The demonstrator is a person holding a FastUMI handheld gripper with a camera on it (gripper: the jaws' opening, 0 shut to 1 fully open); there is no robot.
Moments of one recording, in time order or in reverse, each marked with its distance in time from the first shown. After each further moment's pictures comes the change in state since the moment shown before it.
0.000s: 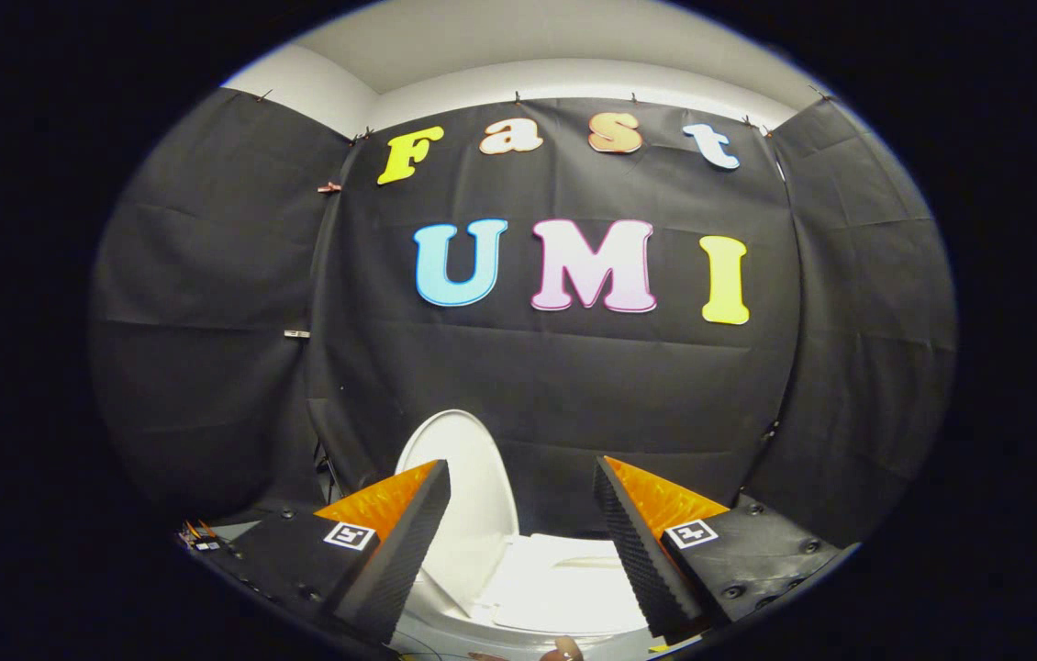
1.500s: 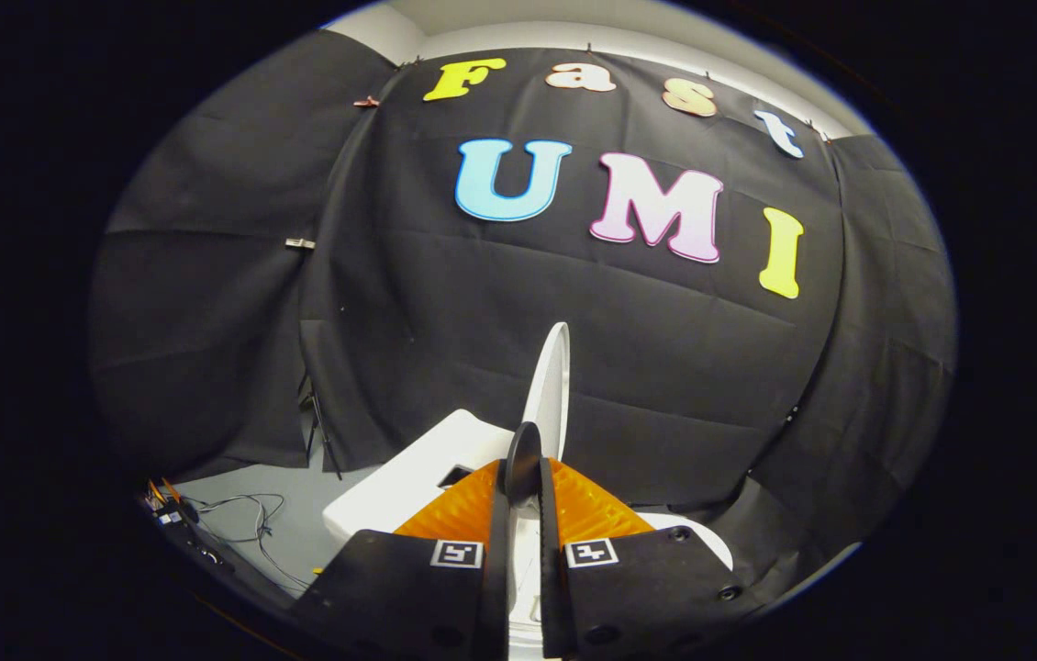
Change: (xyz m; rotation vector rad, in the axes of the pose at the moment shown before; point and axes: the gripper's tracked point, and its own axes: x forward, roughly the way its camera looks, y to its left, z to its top) arm 0.112 0.163 -0.133 -0.148 0.177 -0.004
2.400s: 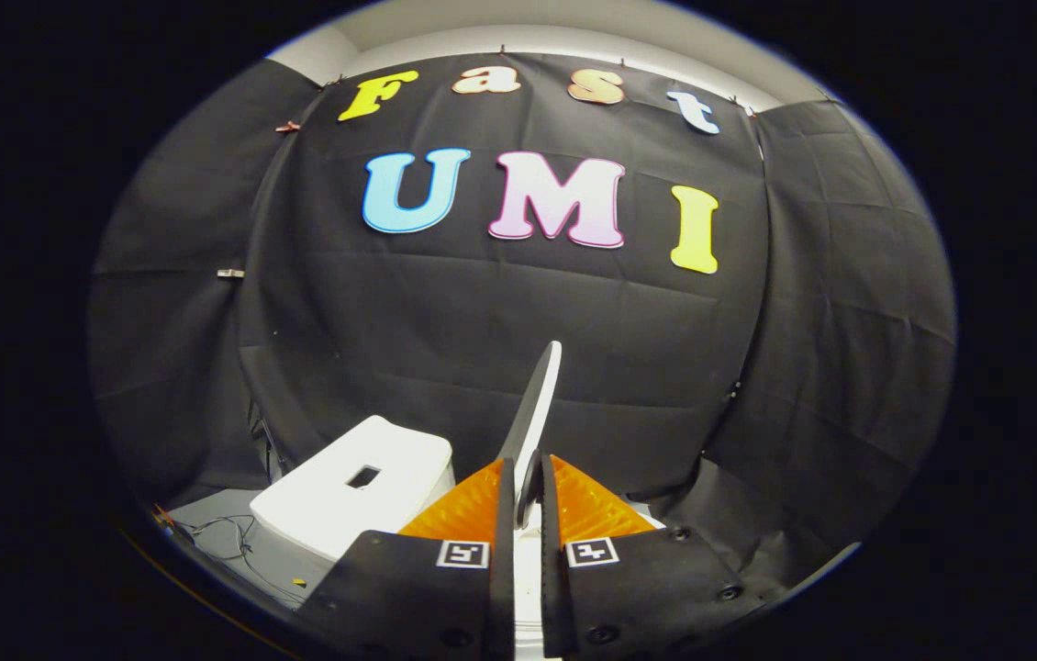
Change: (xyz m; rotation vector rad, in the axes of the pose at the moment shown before) arm -0.023 -0.133 -0.014 0.110 -0.032 -0.162
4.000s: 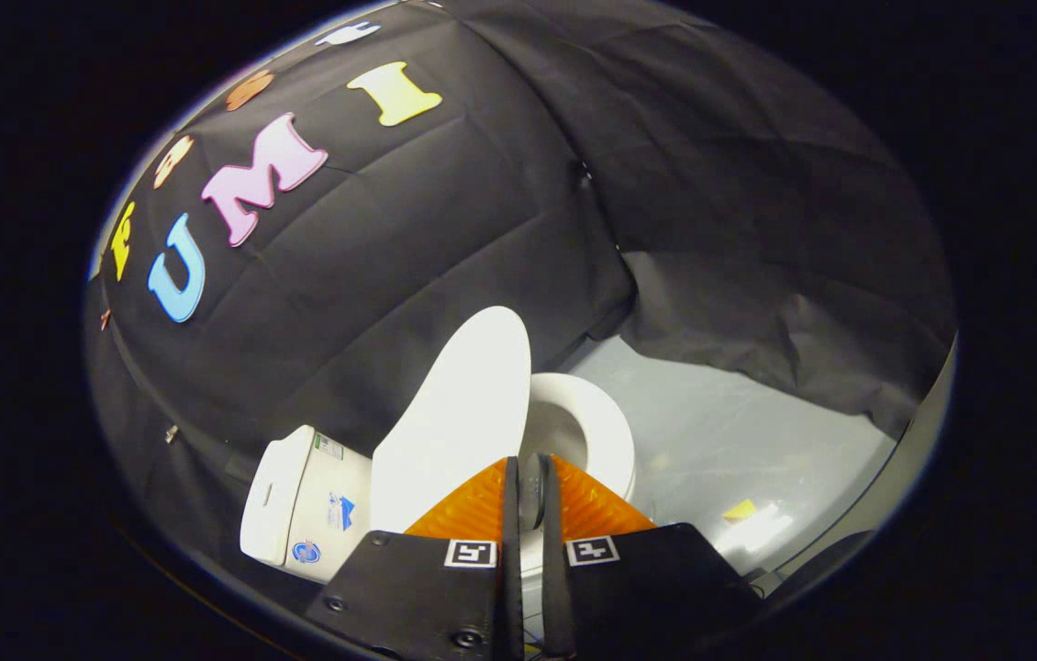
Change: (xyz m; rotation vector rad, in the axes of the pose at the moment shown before) arm 0.029 -0.280 -0.223 0.693 0.313 -0.155
